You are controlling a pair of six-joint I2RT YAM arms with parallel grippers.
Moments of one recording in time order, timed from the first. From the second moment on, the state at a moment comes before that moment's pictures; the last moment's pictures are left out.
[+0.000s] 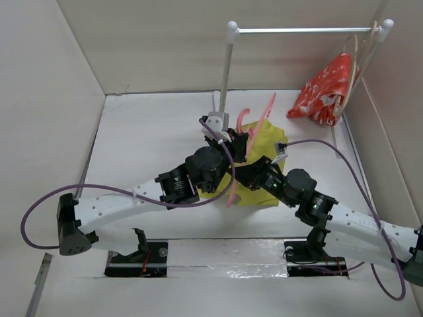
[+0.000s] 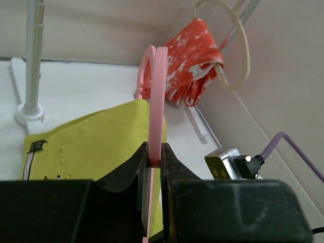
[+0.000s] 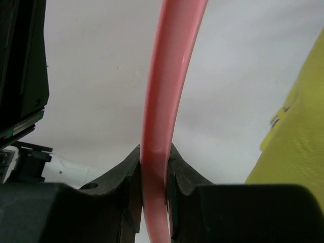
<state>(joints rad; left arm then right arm) -1.24 1.24 1.15 0.11 -0.76 -0.46 1.00 0.83 0.57 0.26 0.14 1.04</state>
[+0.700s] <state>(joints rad) -1.18 1.28 1.54 0.07 -0.58 -0.28 0.68 0.90 0.69 0.37 -0.17 1.32</state>
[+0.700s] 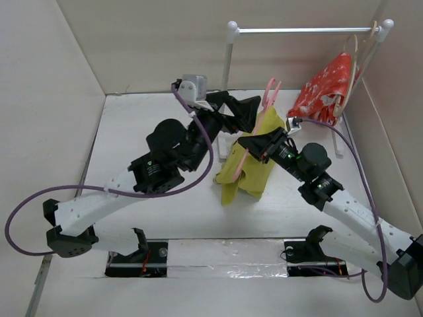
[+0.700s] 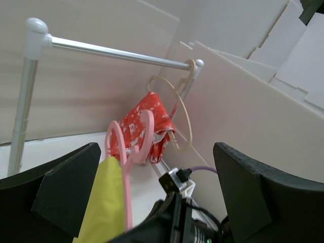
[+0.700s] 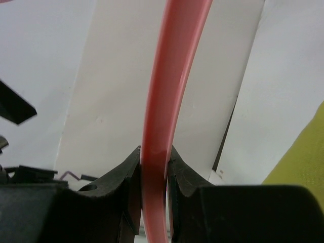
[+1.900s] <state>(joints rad) -1.18 0.91 0.86 0.04 -0.61 -0.48 0.14 1.58 1.44 0.20 -0.59 1.32</state>
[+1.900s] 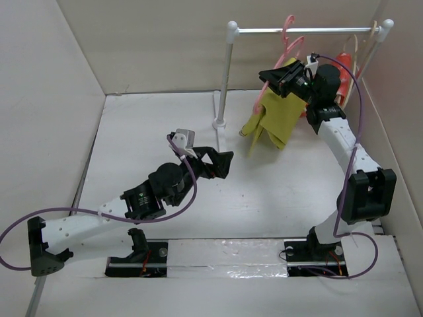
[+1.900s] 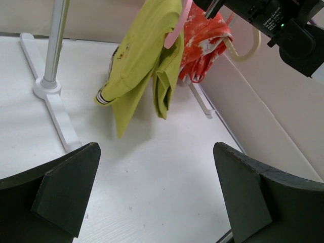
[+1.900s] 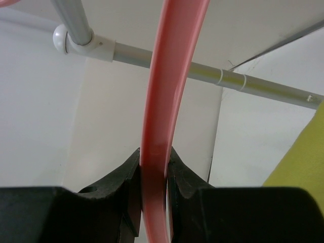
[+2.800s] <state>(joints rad) -1.18 0.84 0.80 0.03 -0.63 -0.53 0.09 1.50 1.31 0.29 -0.65 1.11</state>
